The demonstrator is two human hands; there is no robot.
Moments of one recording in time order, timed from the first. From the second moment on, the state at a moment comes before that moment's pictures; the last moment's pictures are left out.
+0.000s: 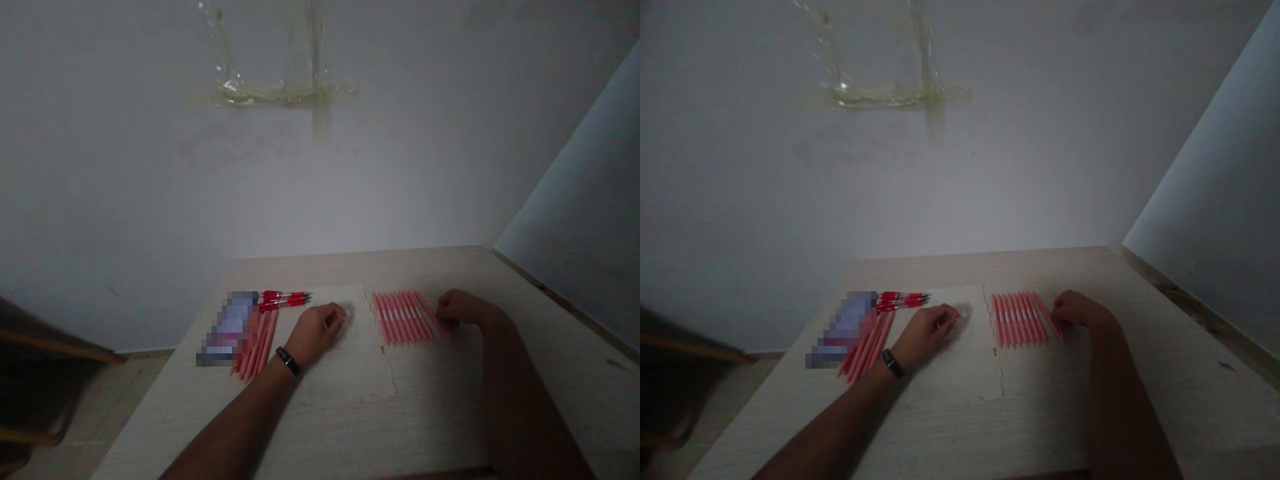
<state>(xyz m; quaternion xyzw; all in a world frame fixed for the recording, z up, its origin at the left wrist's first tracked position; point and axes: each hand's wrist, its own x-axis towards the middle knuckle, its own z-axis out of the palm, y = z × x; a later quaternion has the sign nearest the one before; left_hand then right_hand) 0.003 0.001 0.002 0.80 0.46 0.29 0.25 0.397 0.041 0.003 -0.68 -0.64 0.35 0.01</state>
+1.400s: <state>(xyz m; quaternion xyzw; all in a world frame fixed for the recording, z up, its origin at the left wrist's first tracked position) 0.002 0.001 0.002 0.81 0.46 0.26 0.24 0.367 0.051 -0.006 -0.72 -0.62 0.29 0.06</state>
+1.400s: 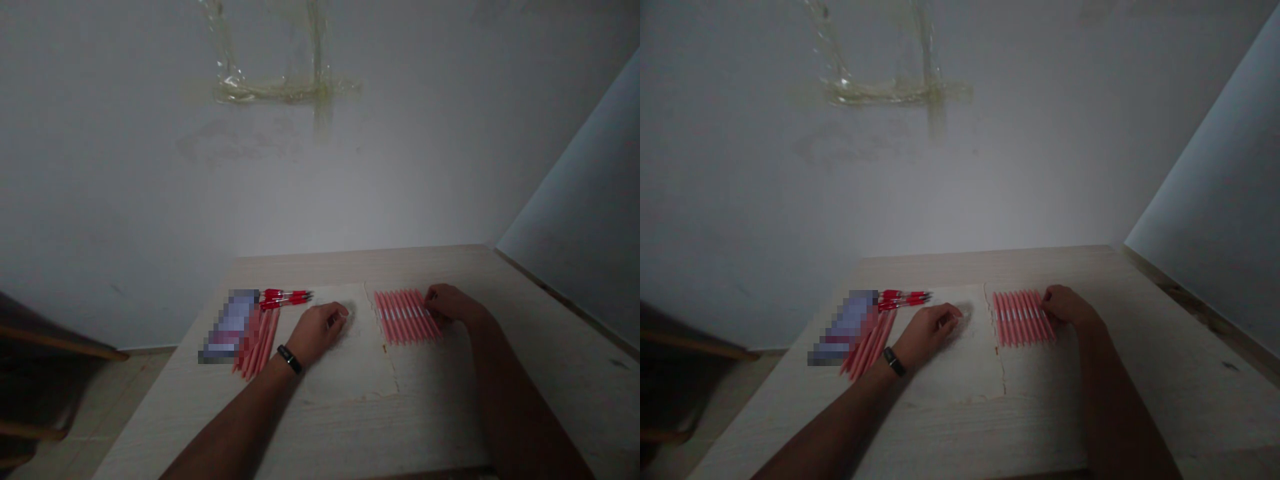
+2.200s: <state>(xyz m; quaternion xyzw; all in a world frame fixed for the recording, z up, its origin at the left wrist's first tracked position) 0.002 0.000 0.006 0.82 0.47 0.23 0.22 0.363 0.048 -0.002 -0.73 -0.62 0.28 0.06</state>
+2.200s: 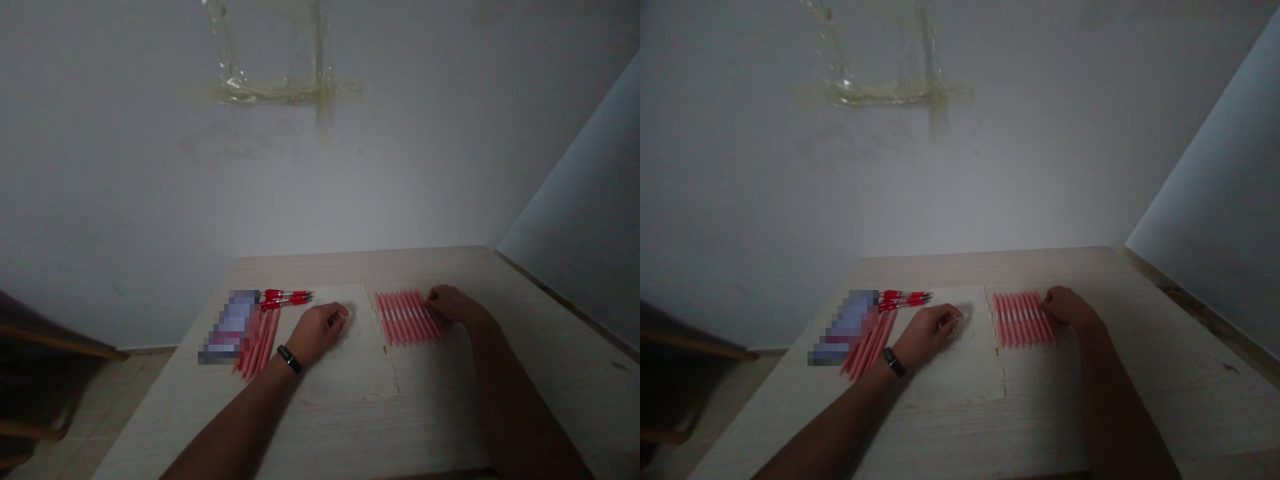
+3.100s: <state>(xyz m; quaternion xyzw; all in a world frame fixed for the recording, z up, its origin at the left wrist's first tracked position) -0.043 0.020 0.009 0.74 0.66 0.06 0.09 0.234 0.028 -0.021 -0.45 -0.86 0.14 0.21</state>
